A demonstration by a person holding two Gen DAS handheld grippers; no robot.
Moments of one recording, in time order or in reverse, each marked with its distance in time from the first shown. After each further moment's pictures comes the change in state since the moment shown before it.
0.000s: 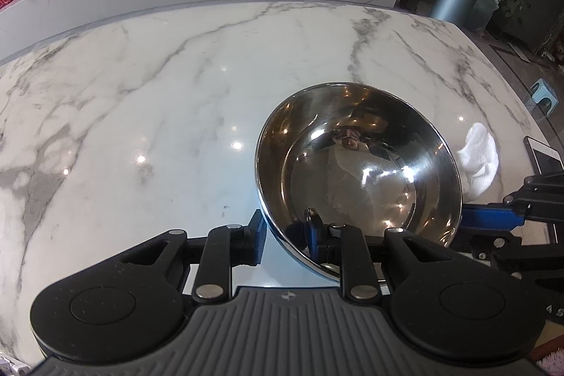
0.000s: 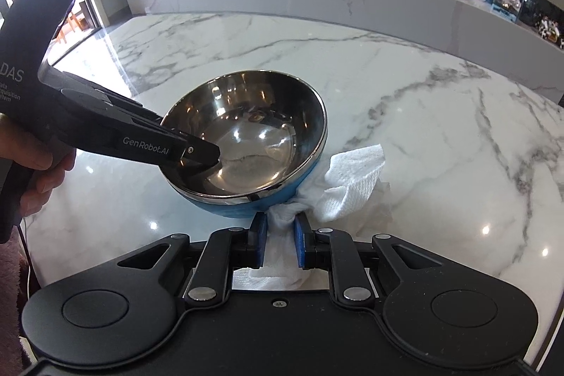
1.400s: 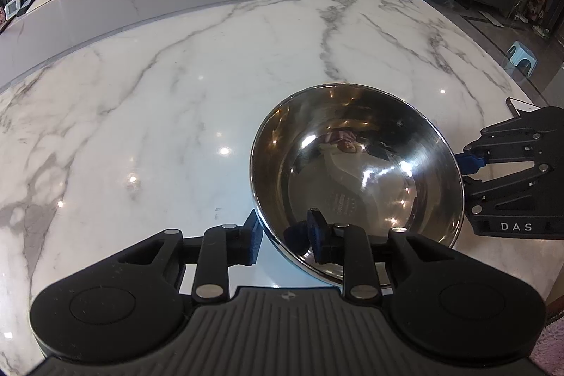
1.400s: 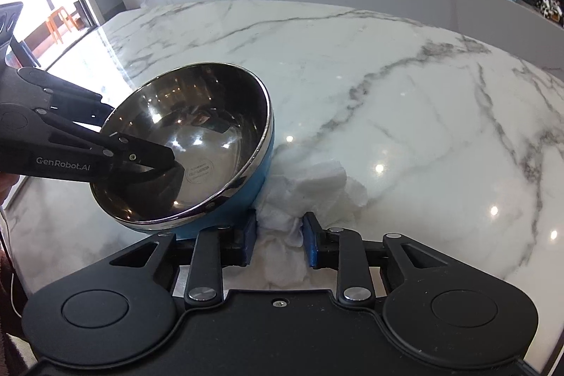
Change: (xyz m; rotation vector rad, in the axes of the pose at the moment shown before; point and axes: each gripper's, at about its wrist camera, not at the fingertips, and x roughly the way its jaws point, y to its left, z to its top) left arm -0.001 -0.005 -0.006 0.133 0.005 -0.033; right arm 0.036 -0.025 -0.002 0.031 0.066 0.011
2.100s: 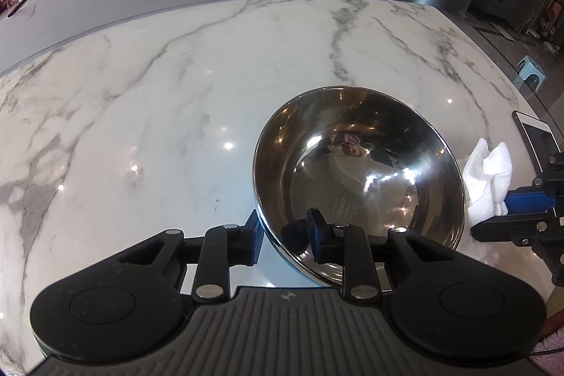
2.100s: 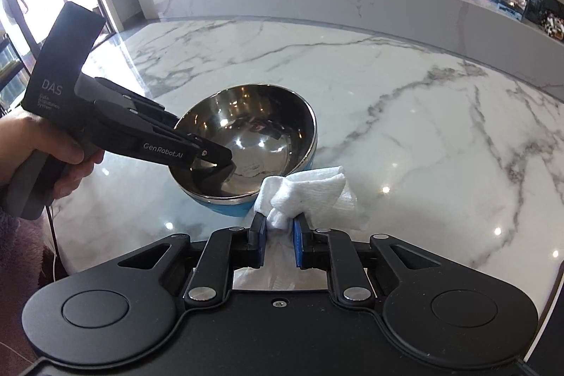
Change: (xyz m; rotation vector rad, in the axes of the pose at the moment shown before) left arm 0.000 0.000 -0.001 -0.062 0.005 0.012; right arm -0.060 0.030 -0.013 -0.066 -0.050 0.019
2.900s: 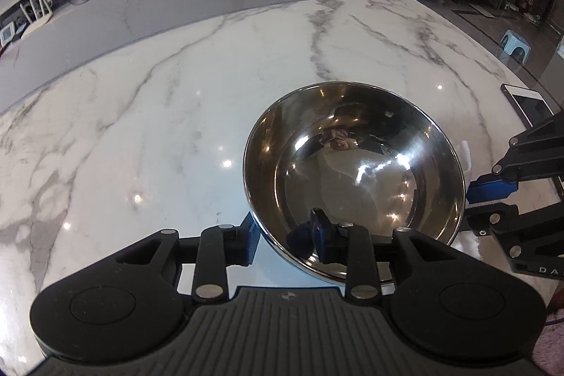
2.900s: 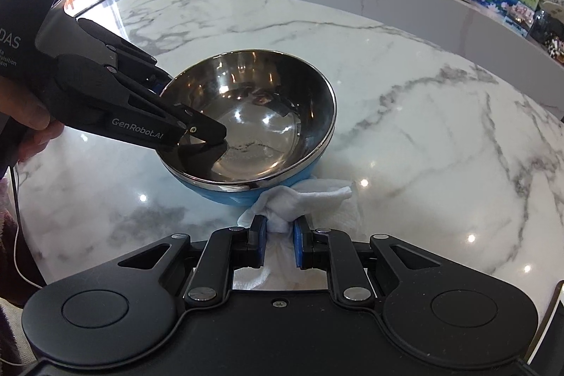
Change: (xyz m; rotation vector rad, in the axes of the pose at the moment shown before) left arm -0.004 -0.008 -0.012 0.198 -0.086 0.010; right arm 0.038 0.008 0.000 -0.065 0.063 -0.049
